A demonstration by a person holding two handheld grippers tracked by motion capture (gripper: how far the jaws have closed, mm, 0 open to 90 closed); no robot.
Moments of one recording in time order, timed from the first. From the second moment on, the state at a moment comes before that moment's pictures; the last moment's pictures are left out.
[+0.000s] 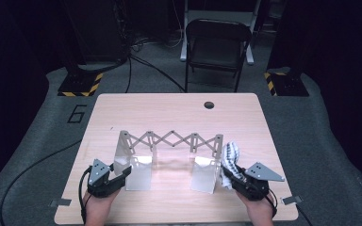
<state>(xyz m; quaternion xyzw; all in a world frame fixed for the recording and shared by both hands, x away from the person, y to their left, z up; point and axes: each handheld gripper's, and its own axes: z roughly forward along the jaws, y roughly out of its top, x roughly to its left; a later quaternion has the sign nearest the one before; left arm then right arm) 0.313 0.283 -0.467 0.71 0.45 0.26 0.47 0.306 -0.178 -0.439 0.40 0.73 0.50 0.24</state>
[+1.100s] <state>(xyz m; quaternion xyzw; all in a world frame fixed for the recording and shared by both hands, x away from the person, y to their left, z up) 0.313 0.284 -0.468 0.71 0.45 0.26 0.47 0.344 -0.177 -0.486 0.44 0.75 0.46 0.20</state>
